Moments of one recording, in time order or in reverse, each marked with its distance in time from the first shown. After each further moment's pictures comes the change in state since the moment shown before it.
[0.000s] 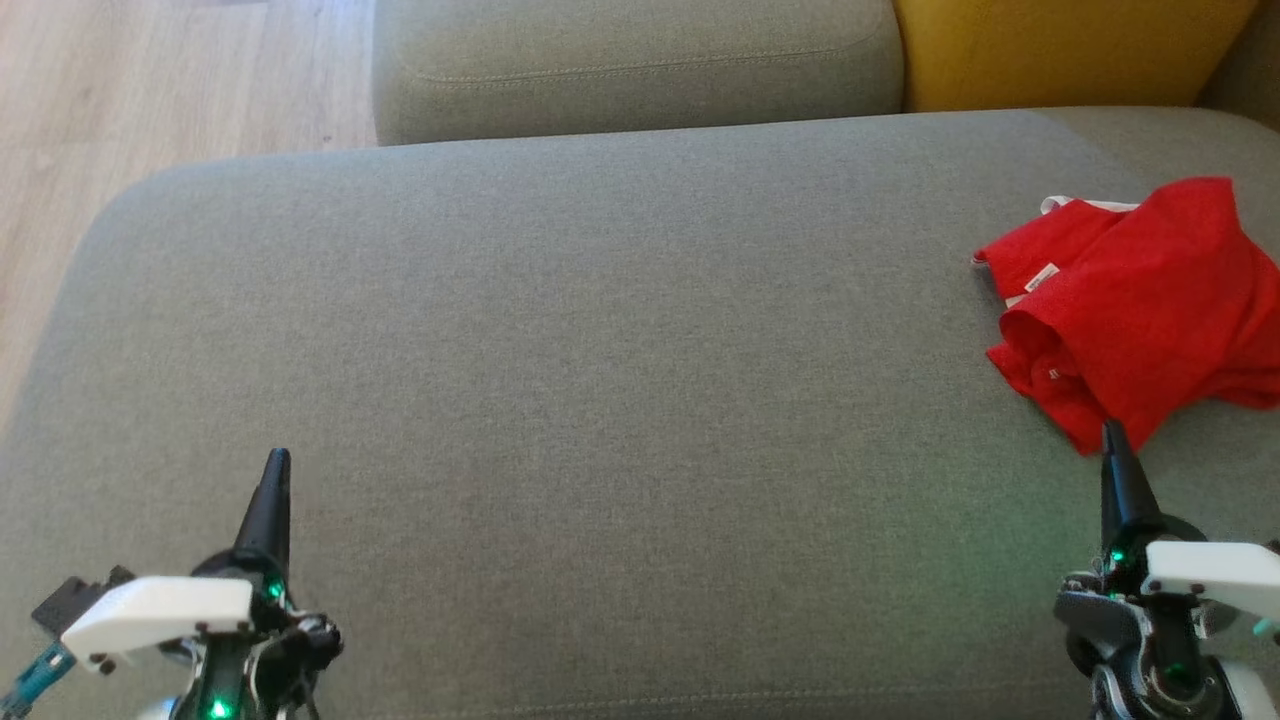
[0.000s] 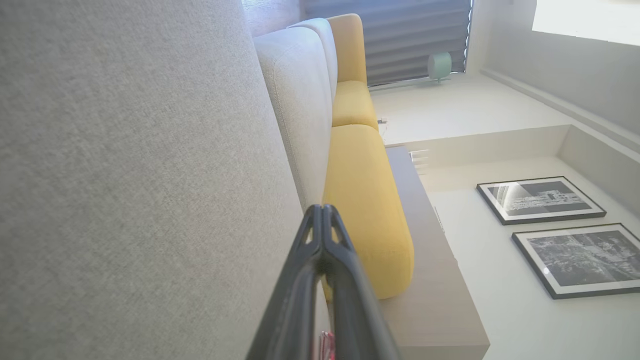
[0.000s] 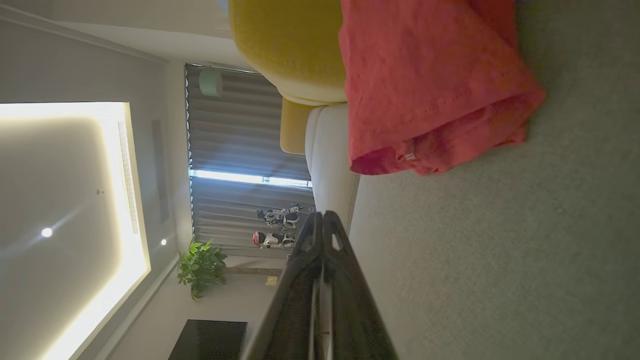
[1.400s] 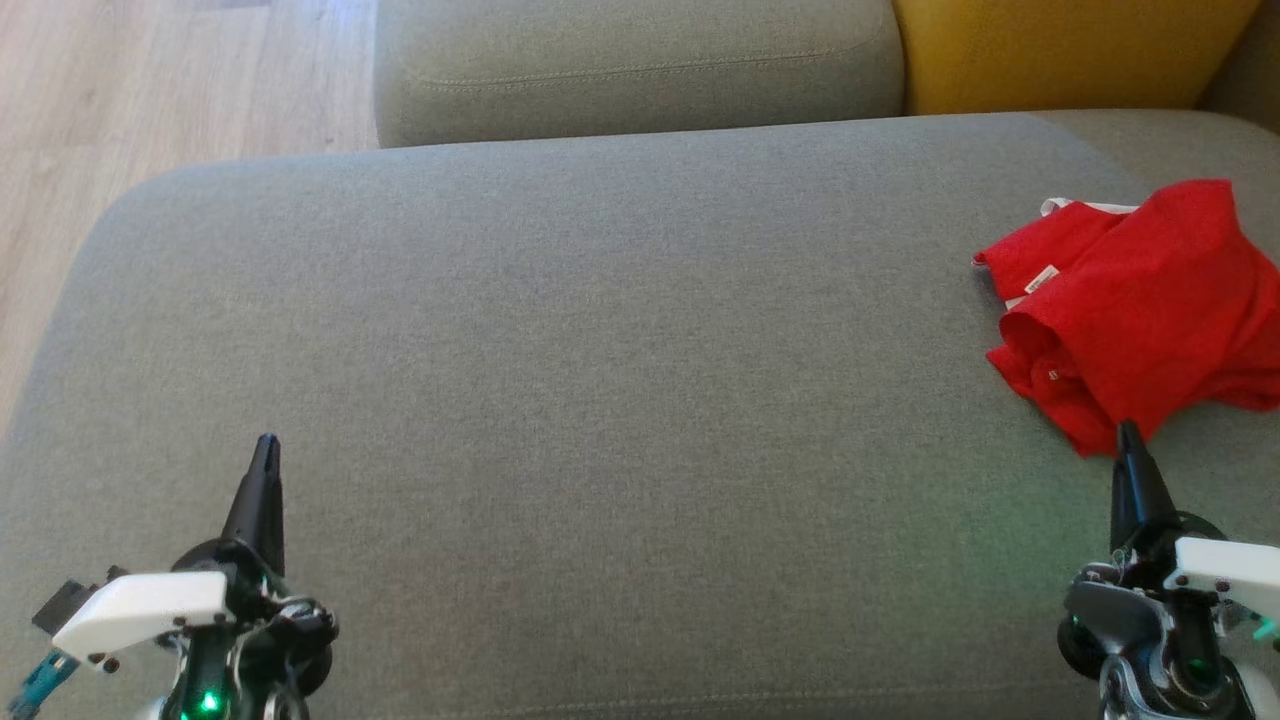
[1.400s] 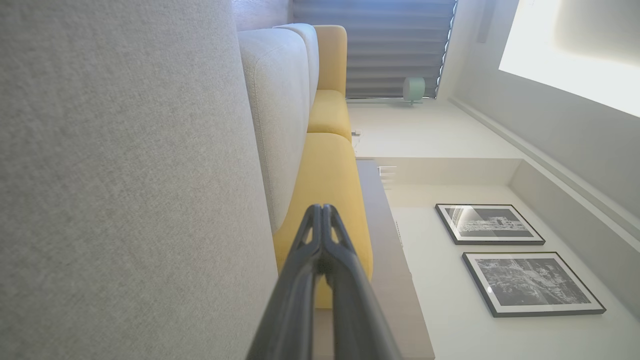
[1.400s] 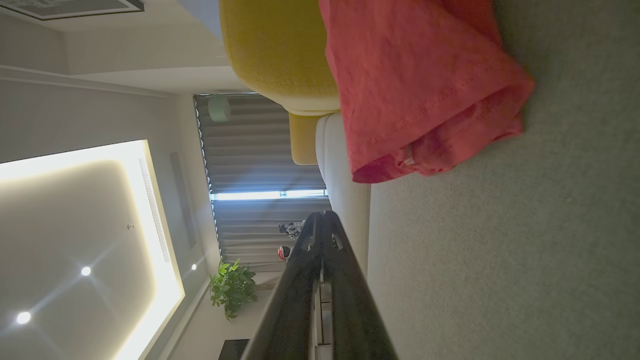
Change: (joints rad) left arm -0.025 -0.019 0.036 0.012 -0.137 -0.019 0.038; right arm -0.020 0.000 -0.029 0.028 0.146 0.000 0.018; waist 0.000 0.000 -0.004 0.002
